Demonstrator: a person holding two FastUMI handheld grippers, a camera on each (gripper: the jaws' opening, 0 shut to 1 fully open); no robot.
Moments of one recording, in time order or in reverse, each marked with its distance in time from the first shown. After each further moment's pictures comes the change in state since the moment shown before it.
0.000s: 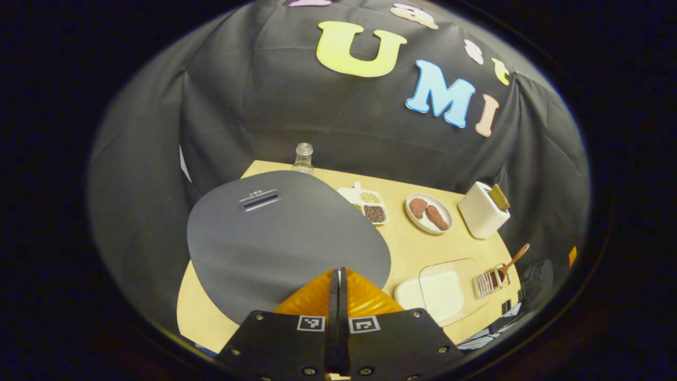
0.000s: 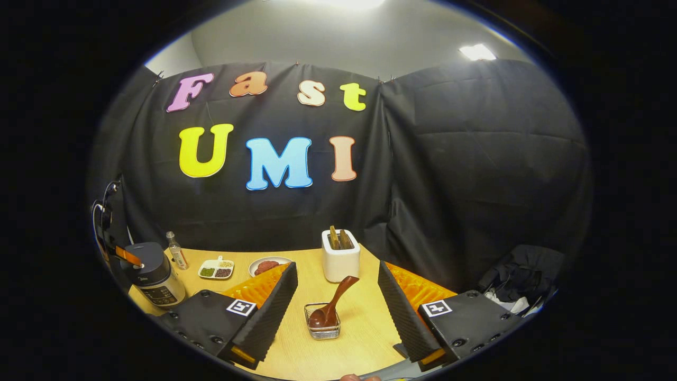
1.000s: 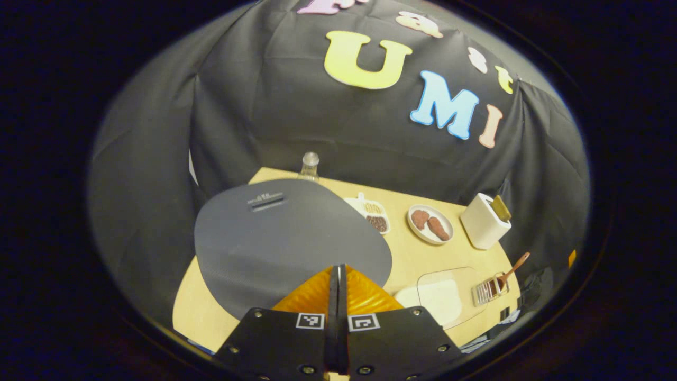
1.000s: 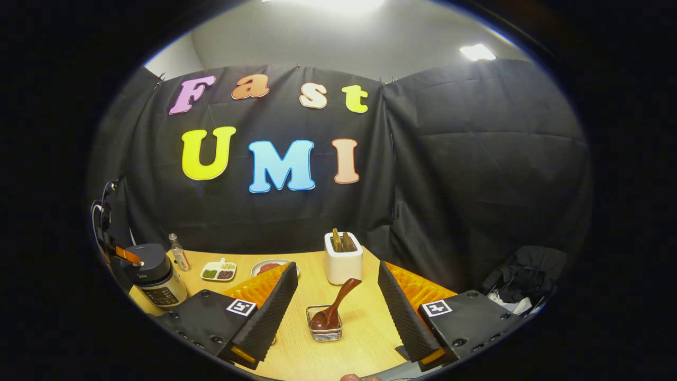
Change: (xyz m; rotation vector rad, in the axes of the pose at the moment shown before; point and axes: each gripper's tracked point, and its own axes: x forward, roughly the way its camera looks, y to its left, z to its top) left arm -0.026 0.002 0.027 0.034 -0.158 0.054; right arm 0.000 -0.006 0.006 0.005 -0.040 0.006
